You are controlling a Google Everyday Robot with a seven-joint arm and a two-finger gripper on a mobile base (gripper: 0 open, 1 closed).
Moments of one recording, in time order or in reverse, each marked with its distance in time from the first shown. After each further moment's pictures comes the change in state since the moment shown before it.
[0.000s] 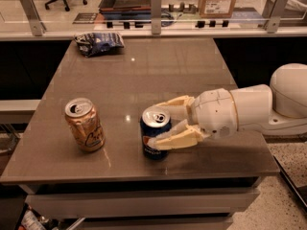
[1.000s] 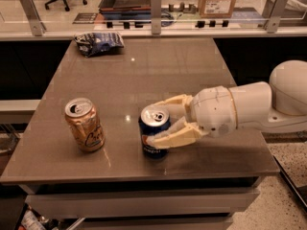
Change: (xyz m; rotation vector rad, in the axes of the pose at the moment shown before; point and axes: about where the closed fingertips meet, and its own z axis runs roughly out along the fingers) arm -0.005 -0.002 0.001 0.003 0.003 -0.001
